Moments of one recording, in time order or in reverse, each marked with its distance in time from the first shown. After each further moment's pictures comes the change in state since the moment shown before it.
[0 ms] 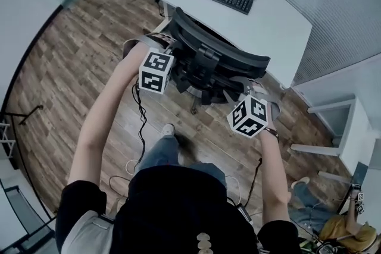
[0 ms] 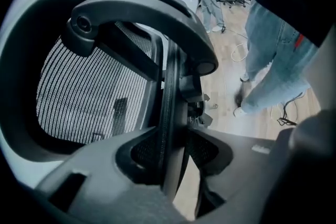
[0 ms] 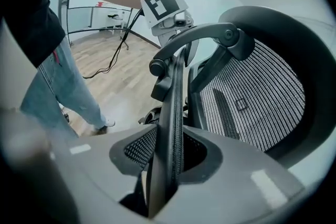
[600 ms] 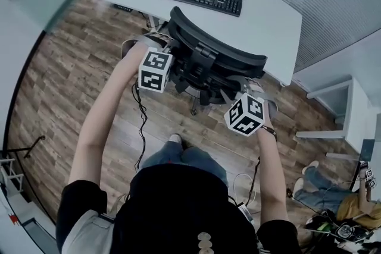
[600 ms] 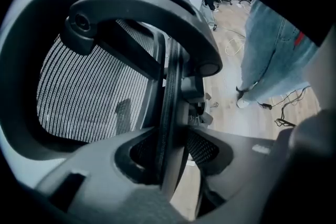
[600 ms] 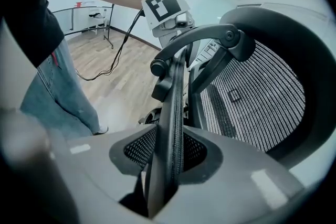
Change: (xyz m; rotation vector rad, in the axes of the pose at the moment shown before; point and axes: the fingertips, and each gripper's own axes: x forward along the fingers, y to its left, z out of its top) left arm 0.024 0.074 -0.080 0.117 -0.079 -0.025; right arm 0.054 -0.059 0.056 0.128 0.093 -0.056
